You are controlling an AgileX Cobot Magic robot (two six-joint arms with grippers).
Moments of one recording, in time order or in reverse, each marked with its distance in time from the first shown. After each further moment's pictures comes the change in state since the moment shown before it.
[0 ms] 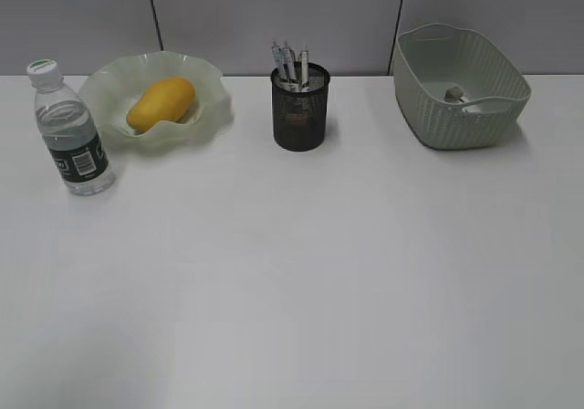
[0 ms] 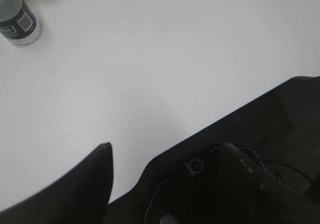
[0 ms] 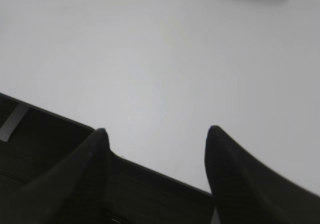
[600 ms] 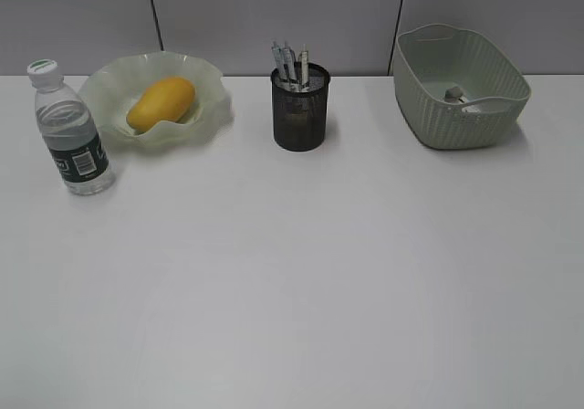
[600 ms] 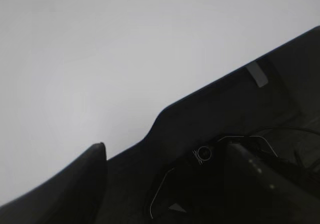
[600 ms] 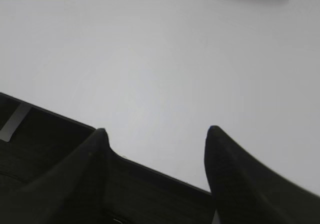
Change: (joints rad) left arm -0.001 -0.447 0.410 0.012 -0.002 0.002; right arm 0.000 0.000 0.000 0.002 -0.001 0.000
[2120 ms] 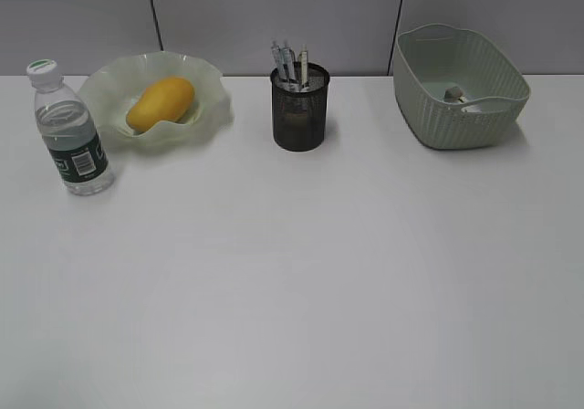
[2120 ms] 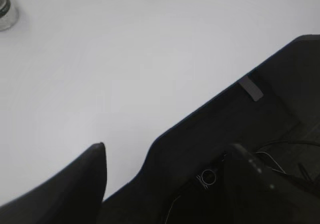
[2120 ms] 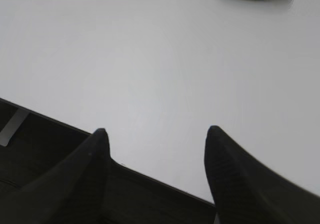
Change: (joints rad) left arm 0.035 -0.001 0.057 -0.080 -0.155 0.174; right arm 0.000 0.000 0.028 0.002 -0.051 -0.010
